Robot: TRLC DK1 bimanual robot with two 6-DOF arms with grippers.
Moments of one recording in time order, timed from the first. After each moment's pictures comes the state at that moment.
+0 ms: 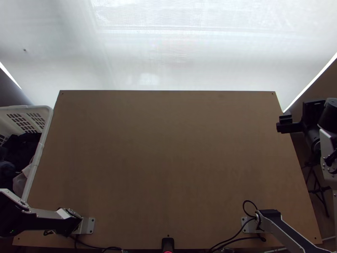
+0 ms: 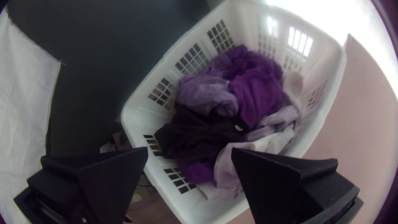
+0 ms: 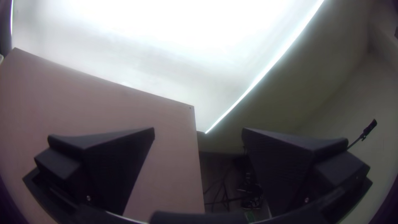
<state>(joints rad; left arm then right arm) 1.01 1.48 1.32 -0.76 -0.33 0.33 0.05 1.03 1.43 -0.87 0.37 -0.34</state>
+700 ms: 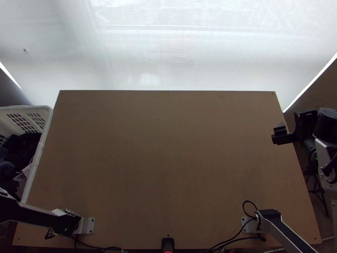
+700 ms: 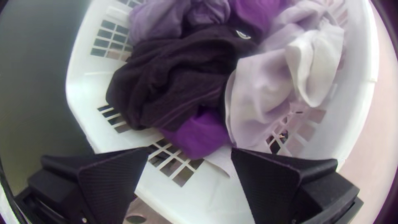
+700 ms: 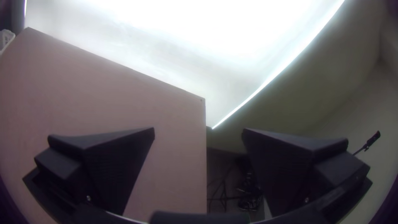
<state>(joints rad) 1.21 1.75 1.10 -0.53 -0.30 0.74 0.08 0.95 1.35 -0.92 0.34 -0.39</state>
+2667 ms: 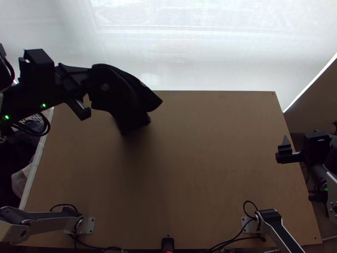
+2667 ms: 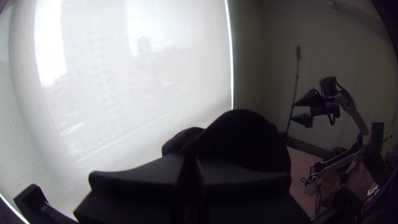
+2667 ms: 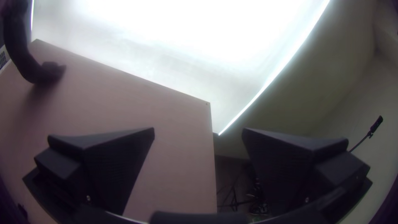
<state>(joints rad) -0.36 1.42 2.27 -1.07 0.34 0.22 0.12 0.74 1.28 -0.98 0.32 -0.33</state>
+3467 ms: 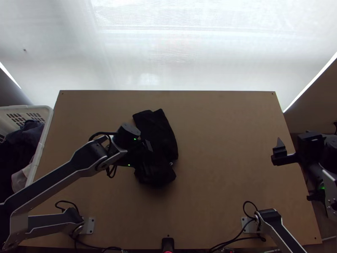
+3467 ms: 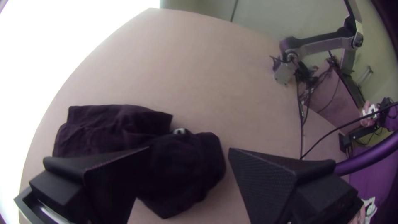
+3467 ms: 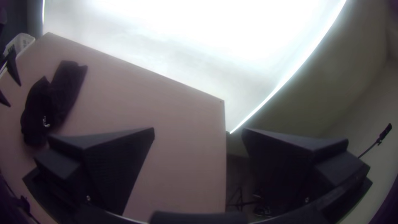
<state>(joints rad) -0.74 1.34 1.22 -0.75 0.30 0.31 0.14 0.76 1.27 -1.01 0.27 -0.33</state>
